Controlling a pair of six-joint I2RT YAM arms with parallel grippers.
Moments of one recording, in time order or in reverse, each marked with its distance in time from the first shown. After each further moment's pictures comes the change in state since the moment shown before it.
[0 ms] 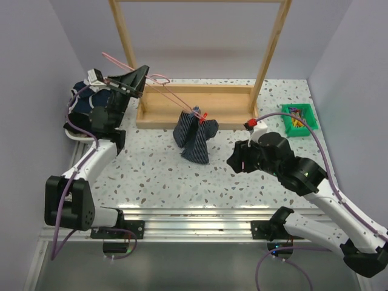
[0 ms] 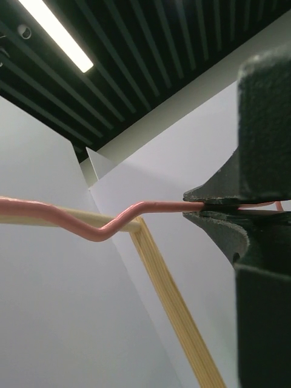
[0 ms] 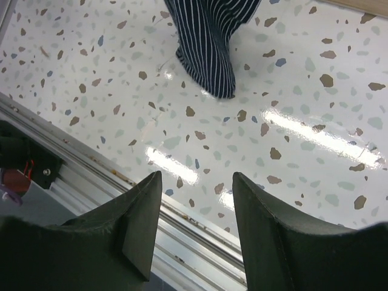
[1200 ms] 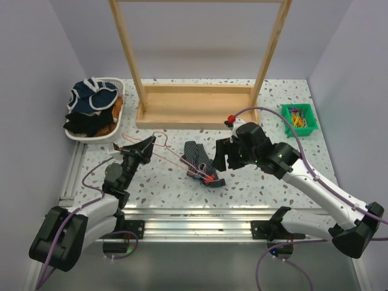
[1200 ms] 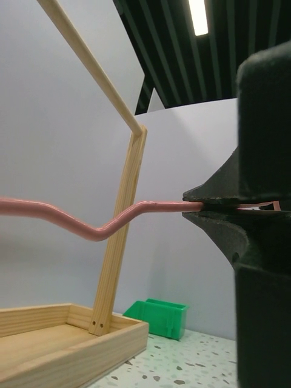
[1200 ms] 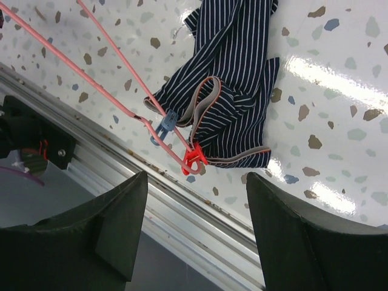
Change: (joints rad) left arm -0.156 -0.338 -0.839 -0.007 -0.219 -0.226; right arm 0.000 0.236 0.050 0.000 -0.134 0.064
